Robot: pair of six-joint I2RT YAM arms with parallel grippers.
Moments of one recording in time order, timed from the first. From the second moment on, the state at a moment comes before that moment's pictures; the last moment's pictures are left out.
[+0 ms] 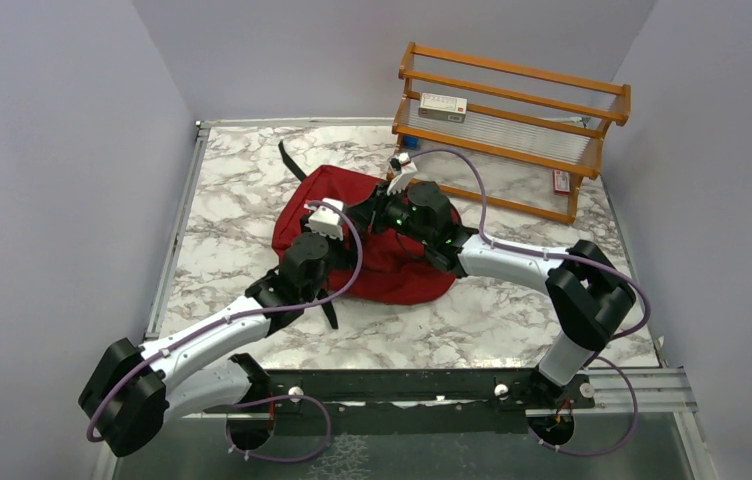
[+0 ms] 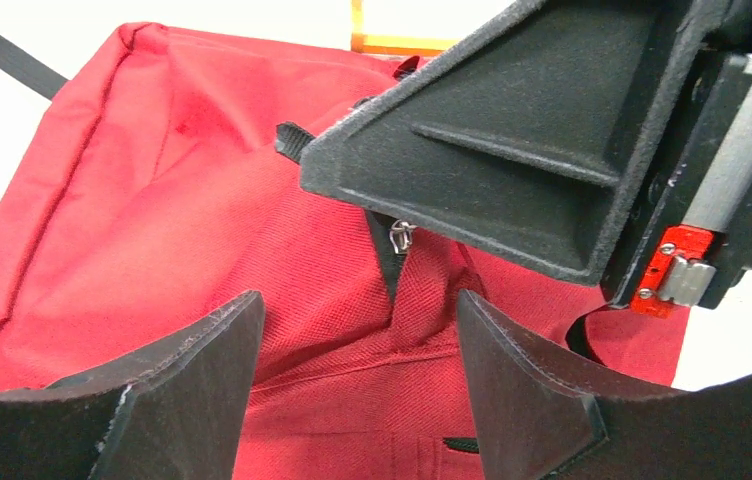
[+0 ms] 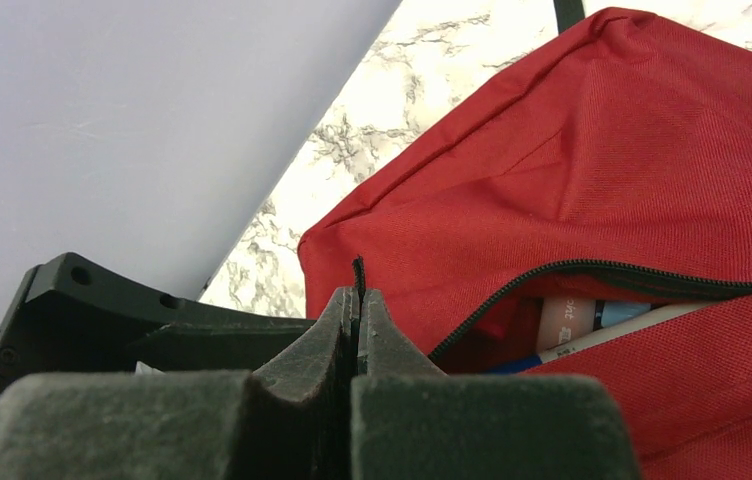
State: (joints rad) left arm -0.76 1.02 0.54 0.21 -0.36 -0.21; right arm 0.81 1.69 1.04 0.53 -0.13 0.61
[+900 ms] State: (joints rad) left arm -0.83 1.11 0.45 0.35 -0.48 -0.36; right arm 0.81 1.69 1.02 0.52 -0.15 0.65
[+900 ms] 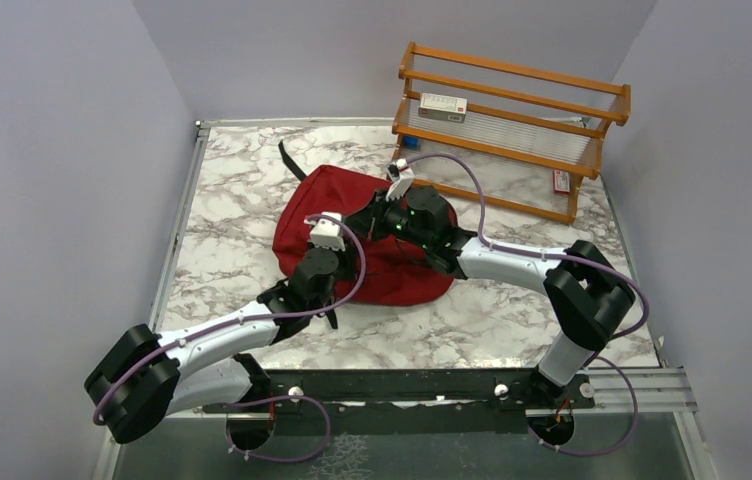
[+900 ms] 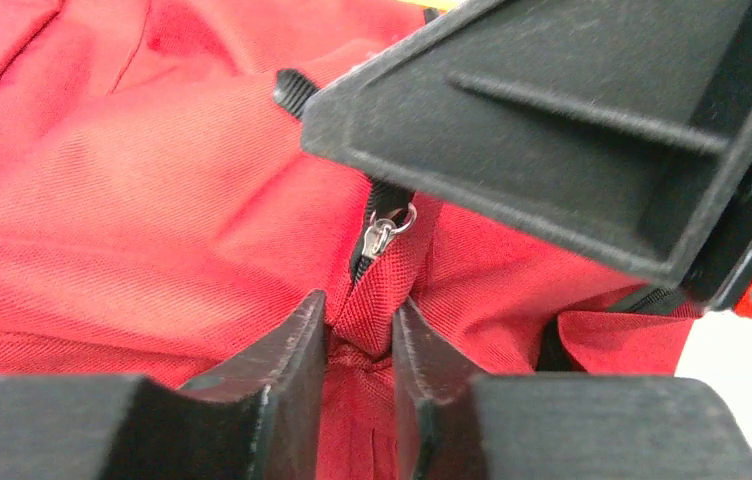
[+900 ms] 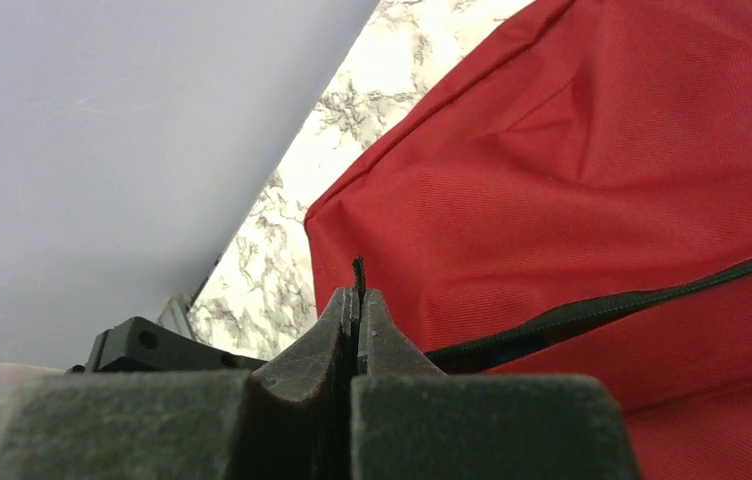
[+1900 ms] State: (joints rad) left arm -0.83 0.83 0.28 0.16 -0.51 -0.63; right arm 0.71 1.81 1.08 0.49 0.19 0.40
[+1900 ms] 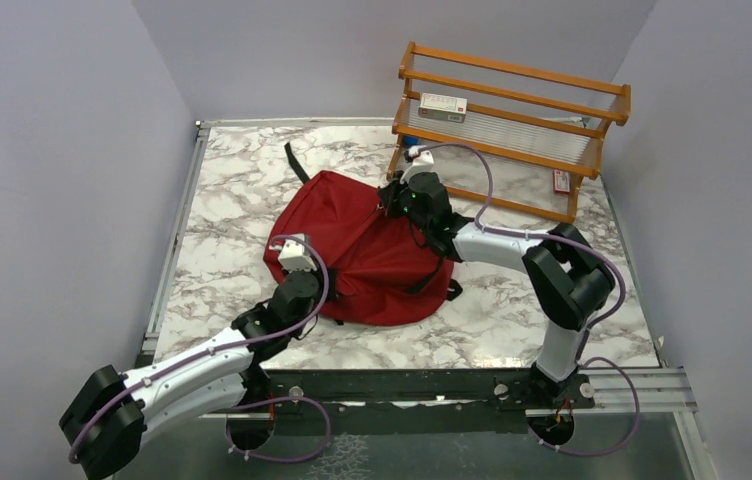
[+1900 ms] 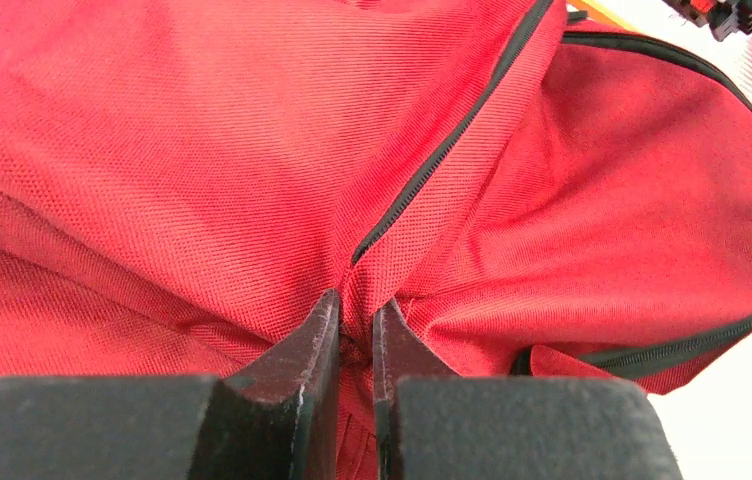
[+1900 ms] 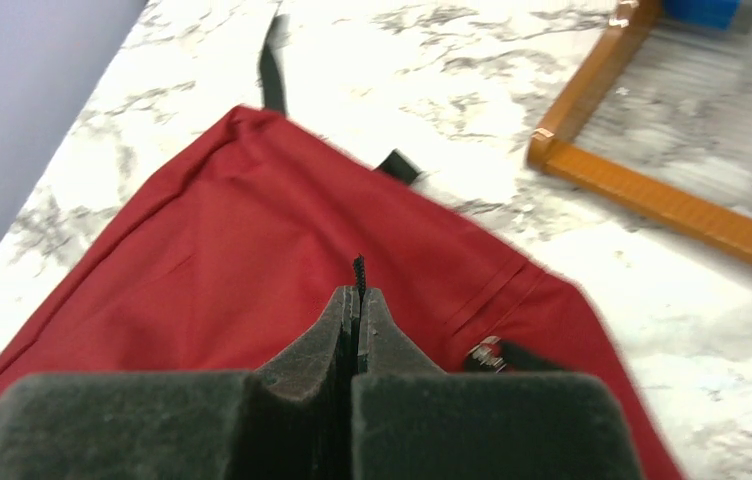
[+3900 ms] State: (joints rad) left arm -0.83 0.85 0.40 -0.05 -0.59 -0.60; right arm 0.57 1.39 0.74 0.05 -0.10 0.67
